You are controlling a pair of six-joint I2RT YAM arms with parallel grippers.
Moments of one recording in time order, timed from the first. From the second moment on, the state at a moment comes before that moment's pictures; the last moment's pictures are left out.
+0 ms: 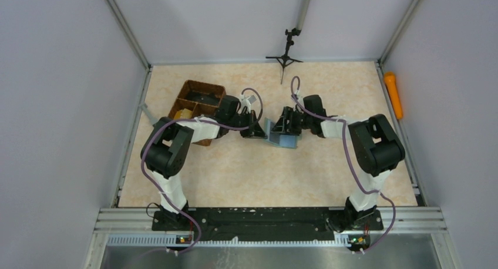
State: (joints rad) left arm -0.48 1.86 1.00 0.16 0.73 -0.61; right arm 0.37 1.81 0.91 0.16 -0.55 0.55
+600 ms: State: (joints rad) left arm -0.48 1.79 1.00 0.16 0.69 -0.60; right arm 0.37 1.75 0.91 0.05 -0.36 0.46
